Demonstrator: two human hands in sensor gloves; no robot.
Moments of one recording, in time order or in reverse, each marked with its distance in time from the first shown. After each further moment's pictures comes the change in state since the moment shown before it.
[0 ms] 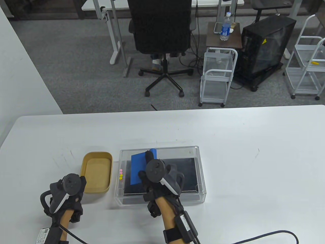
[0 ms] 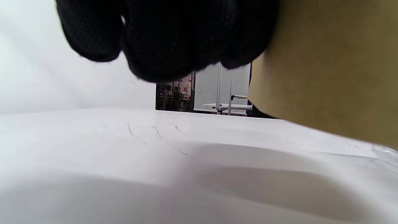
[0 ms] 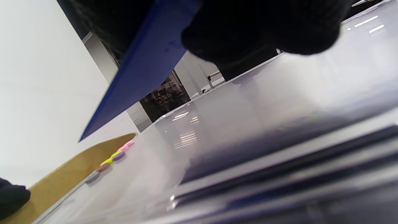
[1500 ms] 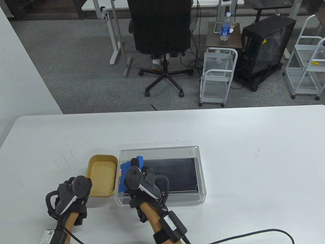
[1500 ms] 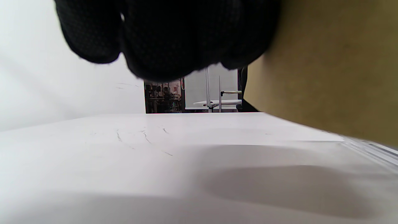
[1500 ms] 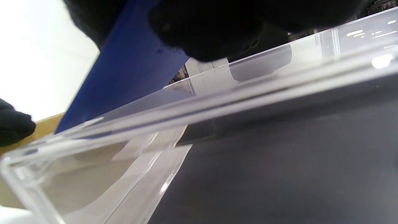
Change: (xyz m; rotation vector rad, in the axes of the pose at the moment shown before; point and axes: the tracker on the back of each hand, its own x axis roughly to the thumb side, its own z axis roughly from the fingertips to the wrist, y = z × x) left_hand 0.022 0.002 0.010 -0.013 -0.054 -0.073; right_hand 0.042 0.040 0.000 0.024 -0.041 0.159
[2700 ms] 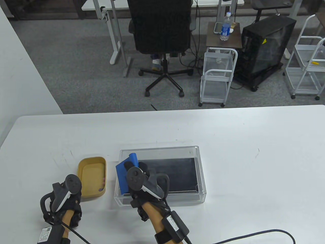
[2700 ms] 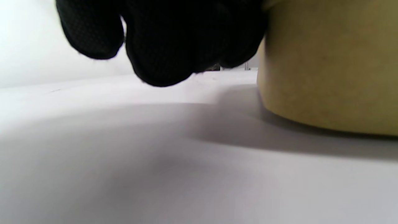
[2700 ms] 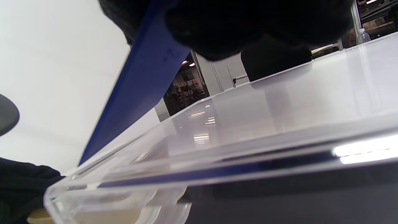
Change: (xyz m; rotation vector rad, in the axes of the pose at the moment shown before) left_hand -0.041 -0.046 -0.020 -0.200 0.199 -0.012; right_hand 0.002 -0.011 0.003 -0.064 -0.101 -0.040
